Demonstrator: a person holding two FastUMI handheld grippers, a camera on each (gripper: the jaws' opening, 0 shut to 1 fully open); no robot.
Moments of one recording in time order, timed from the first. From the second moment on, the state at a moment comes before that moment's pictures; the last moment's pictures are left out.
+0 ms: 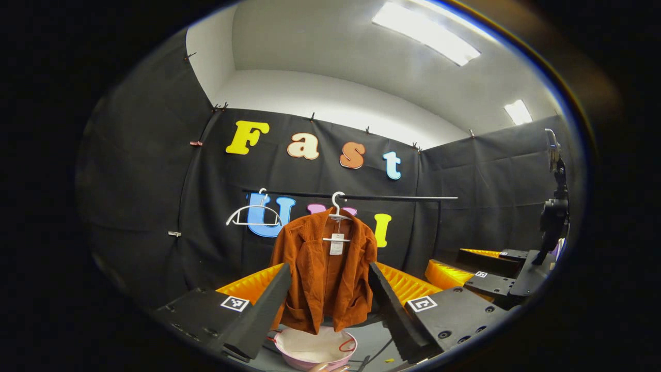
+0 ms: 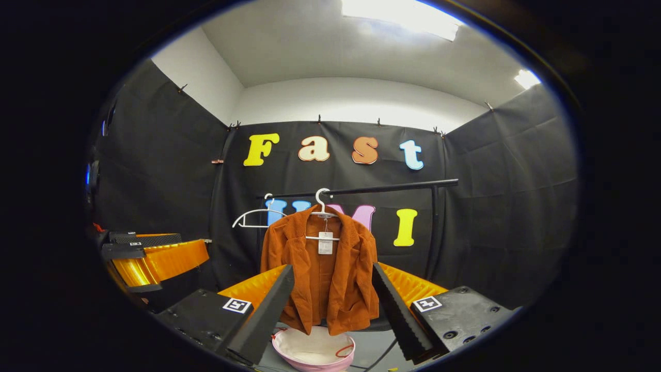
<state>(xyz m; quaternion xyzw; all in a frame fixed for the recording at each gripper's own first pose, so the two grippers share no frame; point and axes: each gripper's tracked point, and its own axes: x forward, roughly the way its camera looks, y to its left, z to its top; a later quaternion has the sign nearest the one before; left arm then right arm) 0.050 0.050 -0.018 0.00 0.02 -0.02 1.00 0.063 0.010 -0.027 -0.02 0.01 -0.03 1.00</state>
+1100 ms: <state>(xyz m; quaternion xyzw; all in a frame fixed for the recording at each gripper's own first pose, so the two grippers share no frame) 0.341 0.081 -0.092 0.03 0.05 0.06 1.00 0.372 -0.066 -0.152 0.02 0.09 -0.01 1.00</state>
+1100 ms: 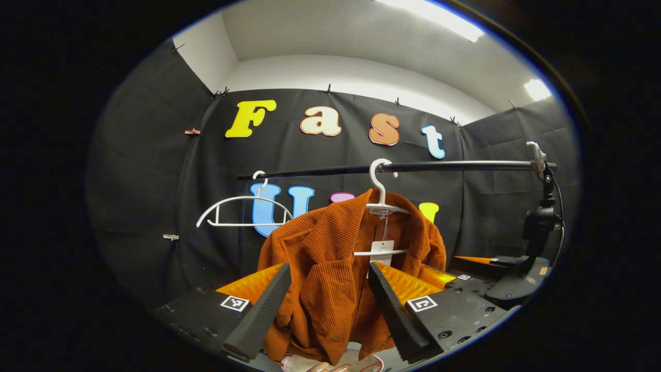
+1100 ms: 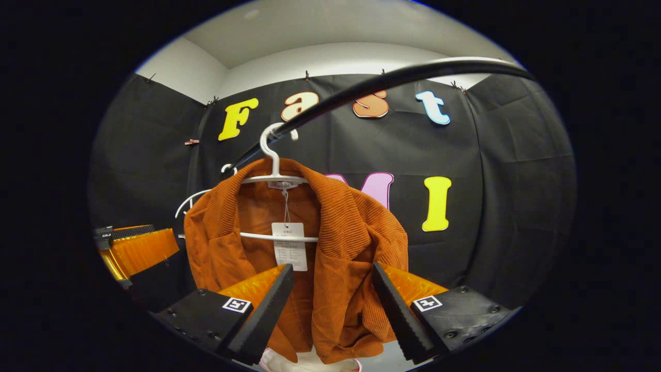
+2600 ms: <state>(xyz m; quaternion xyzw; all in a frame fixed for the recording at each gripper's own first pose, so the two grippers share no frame) 0.441 0.125 -0.132 0.02 0.09 0.10 0.99 0.477 -0.122 -0.192 0.07 0.09 0.00 0.99</state>
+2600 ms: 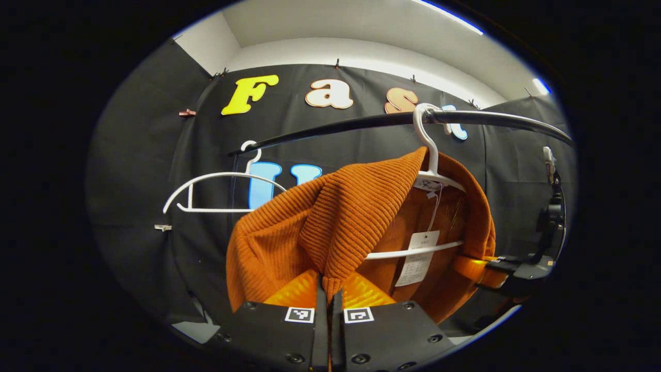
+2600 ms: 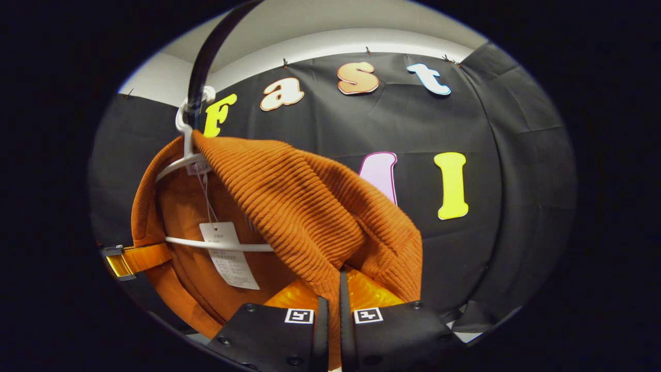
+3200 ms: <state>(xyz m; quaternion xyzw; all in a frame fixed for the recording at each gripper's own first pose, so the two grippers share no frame) 0.427 0.158 -0.060 0.07 0.02 0.14 0.99 0.481 -0.173 -0.146 0.13 0.02 -0.02 0.99</state>
